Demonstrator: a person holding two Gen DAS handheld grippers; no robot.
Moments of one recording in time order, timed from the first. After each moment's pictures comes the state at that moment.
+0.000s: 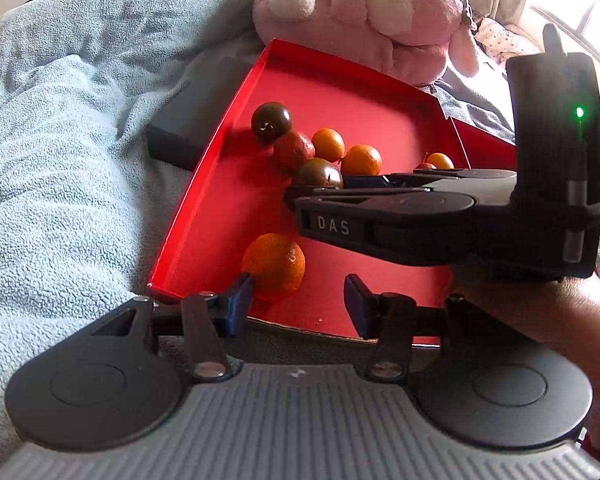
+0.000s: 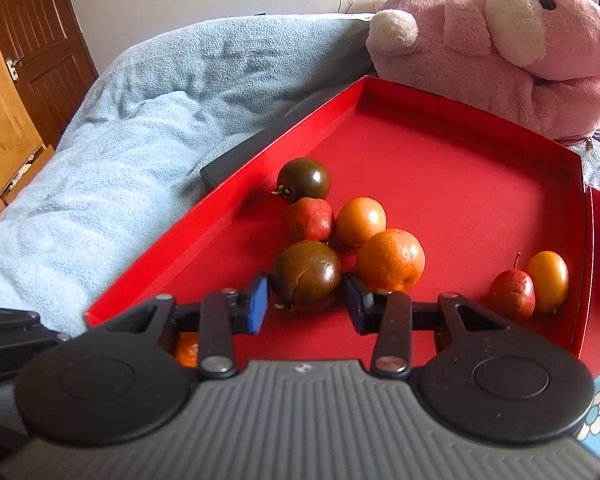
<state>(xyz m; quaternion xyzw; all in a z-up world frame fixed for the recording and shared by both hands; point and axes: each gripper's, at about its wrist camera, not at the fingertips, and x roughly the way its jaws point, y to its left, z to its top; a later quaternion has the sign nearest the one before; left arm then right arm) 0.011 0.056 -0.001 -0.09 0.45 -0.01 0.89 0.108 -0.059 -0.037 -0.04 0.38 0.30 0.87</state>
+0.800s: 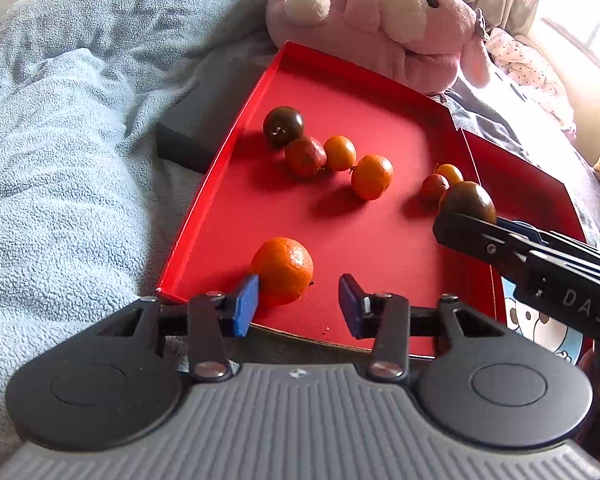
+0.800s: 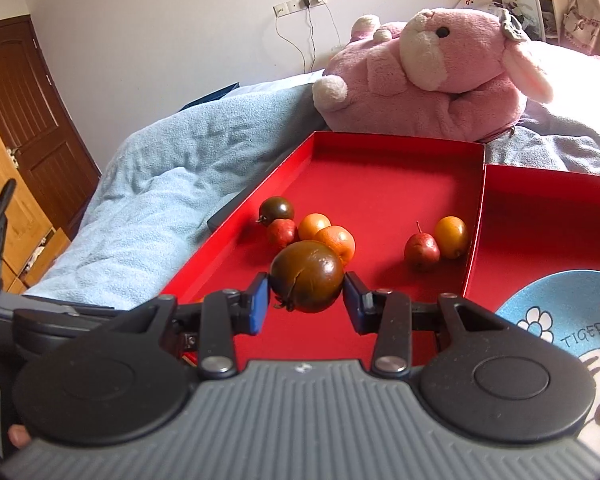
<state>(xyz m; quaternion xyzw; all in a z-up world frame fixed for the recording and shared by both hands) 0.015 0.062 0.000 -0.10 0.44 0.00 0.89 0.041 -0.144 0.002 0.07 0.32 0.27 0.90</state>
